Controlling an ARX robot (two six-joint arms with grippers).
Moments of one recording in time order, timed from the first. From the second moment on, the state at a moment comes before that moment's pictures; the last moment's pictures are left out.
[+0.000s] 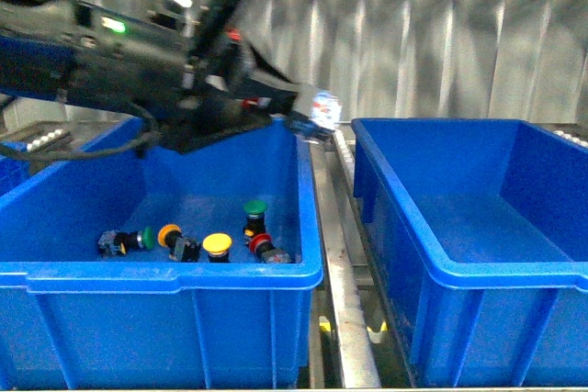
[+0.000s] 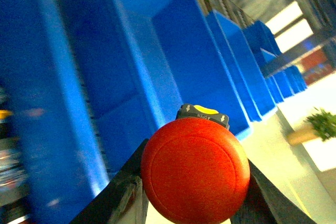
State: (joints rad) left arm -0.29 1.68 1.28 0.29 0.62 -0.56; right arm 0.00 0.00 0.02 0.00 0.00 -0.01
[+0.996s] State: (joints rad) left arm -0.46 2.16 1.83 0.19 0.71 -0.56; right arm 0.06 0.35 0.06 0.49 -0.09 0.23
